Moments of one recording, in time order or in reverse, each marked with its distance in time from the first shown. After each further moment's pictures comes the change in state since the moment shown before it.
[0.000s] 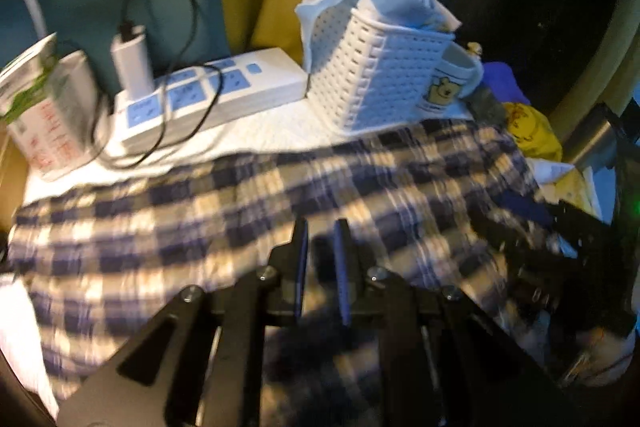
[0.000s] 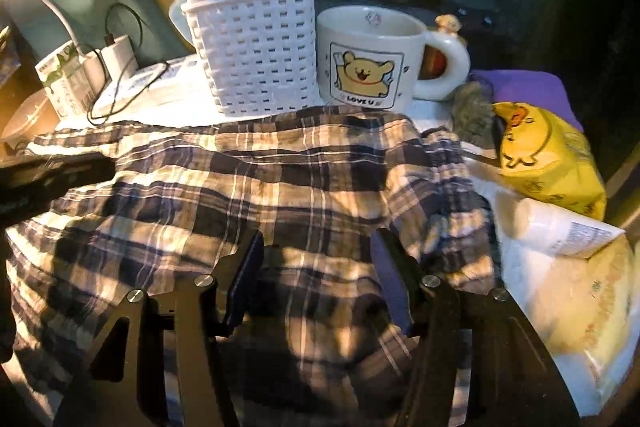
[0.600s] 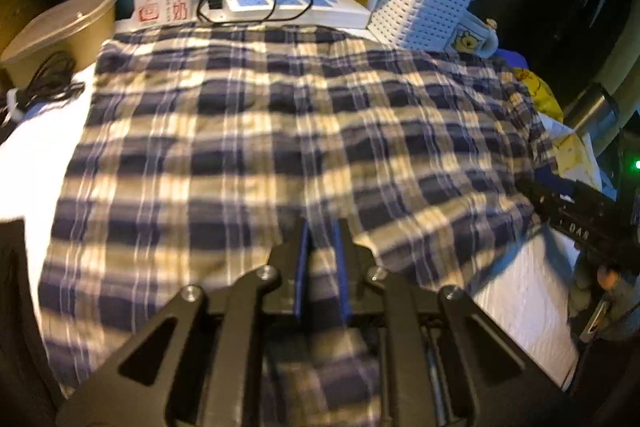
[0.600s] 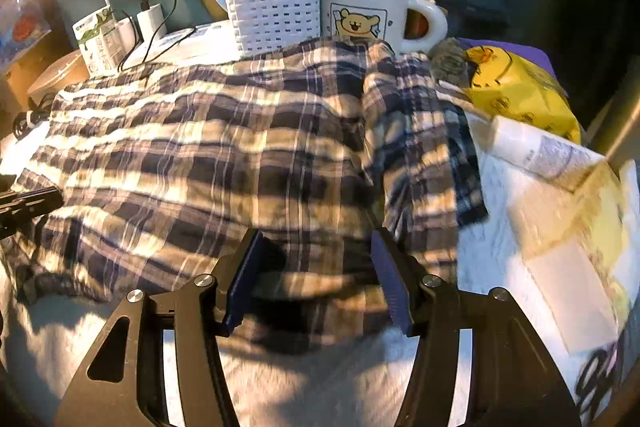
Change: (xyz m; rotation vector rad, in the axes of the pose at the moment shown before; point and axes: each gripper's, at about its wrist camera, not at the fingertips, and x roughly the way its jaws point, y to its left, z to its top) left arm -0.052 0.039 -0.126 -0.129 0.011 0.051; right arm -0.027 -0.004 -0.071 -0.031 0.024 0.019
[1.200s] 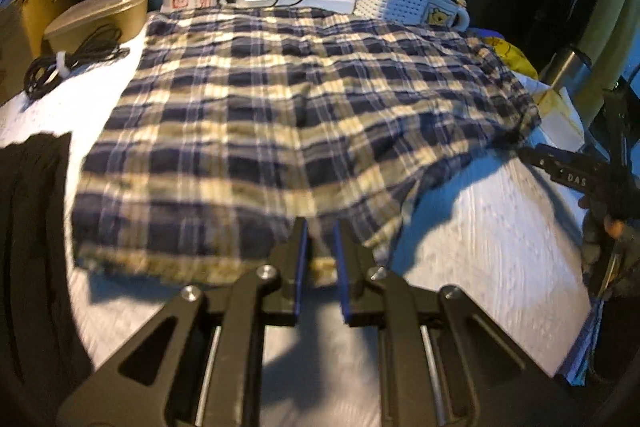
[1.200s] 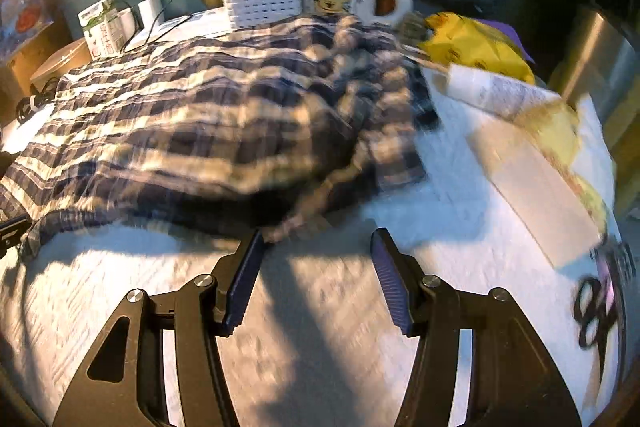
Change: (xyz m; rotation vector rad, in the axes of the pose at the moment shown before) left arm -0.055 0.008 -0.075 0.041 -0.031 0.001; right arm -0.033 -0.012 -0.054 0.065 0.012 -0.024
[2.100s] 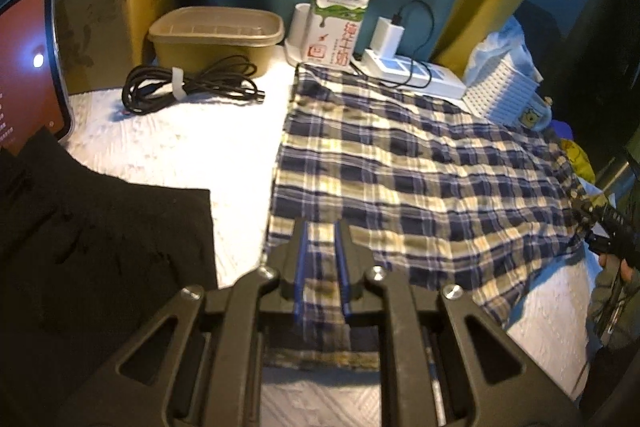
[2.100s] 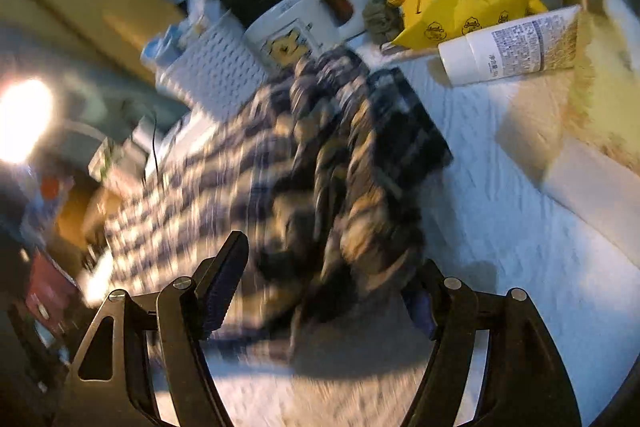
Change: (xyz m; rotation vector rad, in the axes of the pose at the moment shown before) left arm -0.023 0.103 0.048 -0.210 -0.127 0.160; right arm 0.046 -0.054 0.055 0.494 -0.061 0.328
